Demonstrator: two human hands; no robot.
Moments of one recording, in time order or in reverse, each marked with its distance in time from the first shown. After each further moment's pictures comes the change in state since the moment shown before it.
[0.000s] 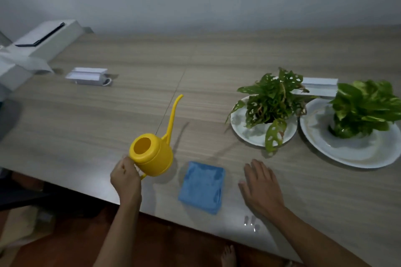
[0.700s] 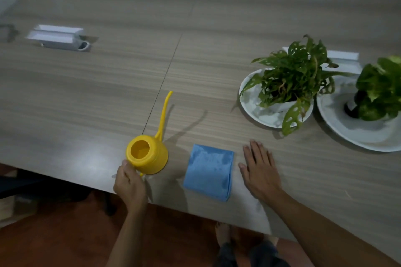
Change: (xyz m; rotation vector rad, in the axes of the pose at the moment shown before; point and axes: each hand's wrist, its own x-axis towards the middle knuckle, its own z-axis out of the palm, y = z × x) left_hand 0.012 -0.105 0.006 0.133 -0.017 -0.056; right_hand 0.024 -0.026 0.048 -0.091 -0.071 0.038
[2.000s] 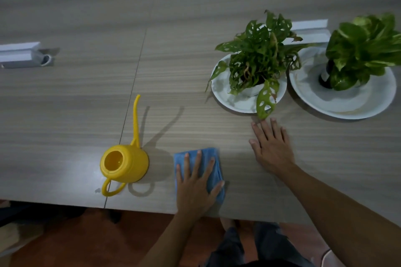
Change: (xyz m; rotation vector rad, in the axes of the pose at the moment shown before) left_hand -0.130 -0.020 0.096 0.853 -0.768 0.989; right_hand 0.007 0.089 -0.019 0.013 -0.022 0.194
